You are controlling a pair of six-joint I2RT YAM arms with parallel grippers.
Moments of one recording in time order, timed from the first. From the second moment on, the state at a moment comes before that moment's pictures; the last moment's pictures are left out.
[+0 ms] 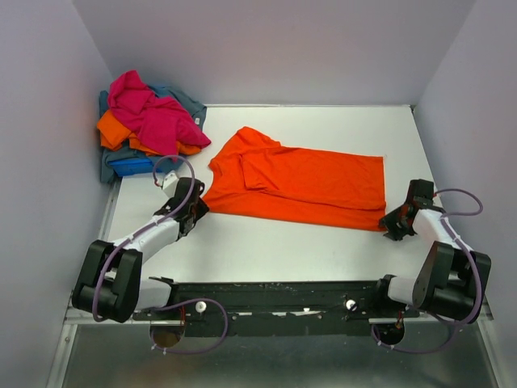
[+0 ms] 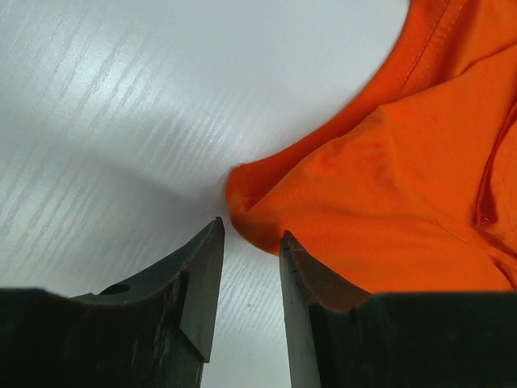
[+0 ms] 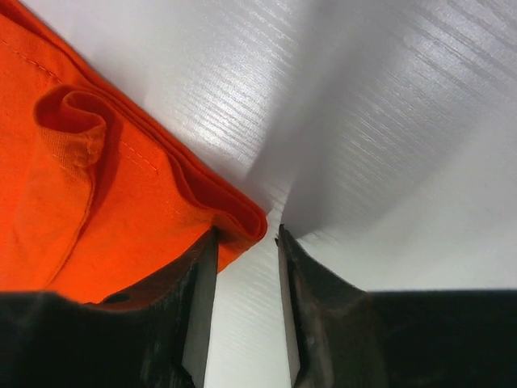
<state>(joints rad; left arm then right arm) -0.28 1.28 0.53 -0.07 -0.29 -0.88 -0.32 1.27 0.60 -0.51 0.03 0.72</state>
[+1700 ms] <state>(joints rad) -0.28 1.22 0.75 -0.21 -0.37 -0.88 -0.32 1.18 0.85 -0.68 -0.02 0.75</state>
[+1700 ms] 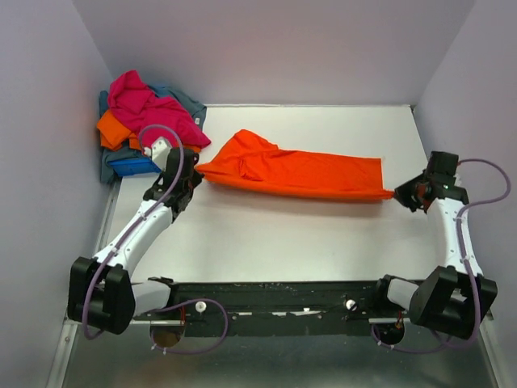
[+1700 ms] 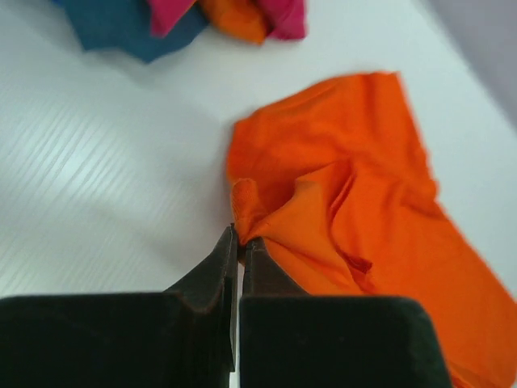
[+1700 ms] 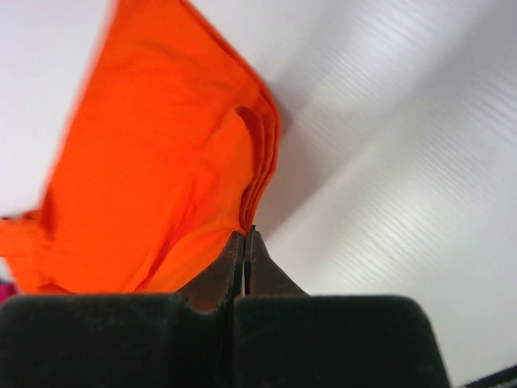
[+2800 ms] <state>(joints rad) -0.27 0.58 0.38 -0.61 -0.44 -1.10 -0.32 0.68 0.52 -0.79 -0.05 0.78</state>
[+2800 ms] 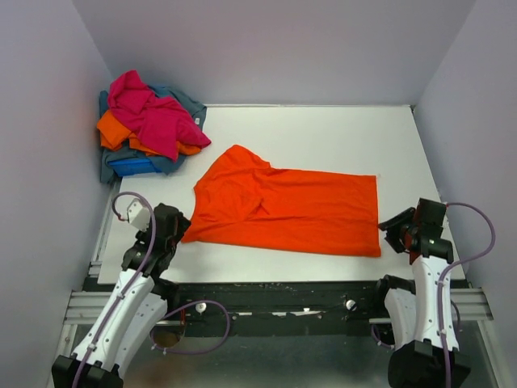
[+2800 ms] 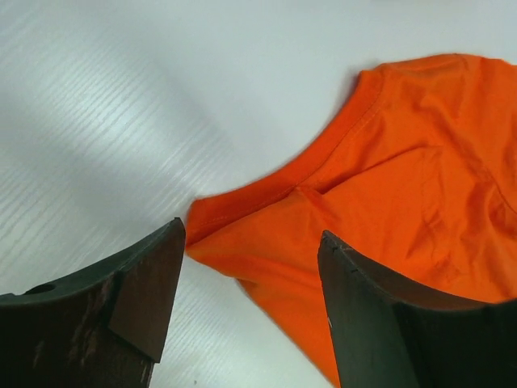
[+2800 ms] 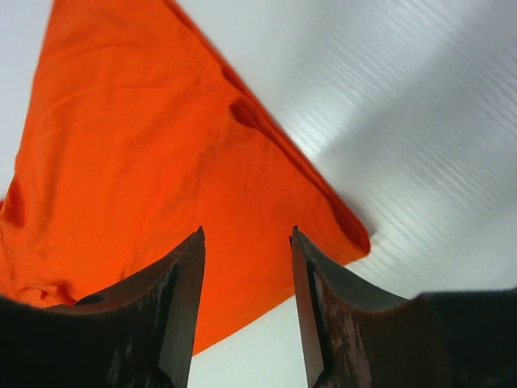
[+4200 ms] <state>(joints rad) -0.26 2.25 1.84 -0.40 -0.09 -0.50 -0.20 1.27 0.80 -0.20 -0.27 0.56</state>
